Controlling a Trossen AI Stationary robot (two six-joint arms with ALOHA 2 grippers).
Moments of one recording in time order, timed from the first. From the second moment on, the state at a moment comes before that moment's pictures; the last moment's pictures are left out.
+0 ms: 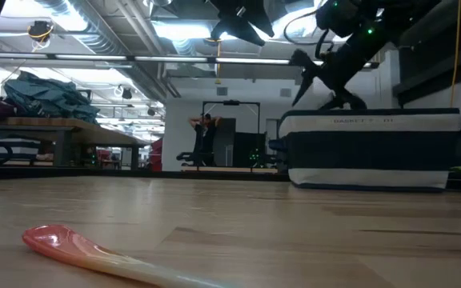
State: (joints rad) left arm 0.22 1.74 1.78 -0.60 -0.18 -0.20; right arm -0.39 1.30 0.83 -0.20 0.28 1.12
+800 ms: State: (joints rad) left arm 0.14 1.74 1.78 -0.59 -0.18 -0.21; right arm -0.61 1.61 0.83 0.01 0.37 1.05
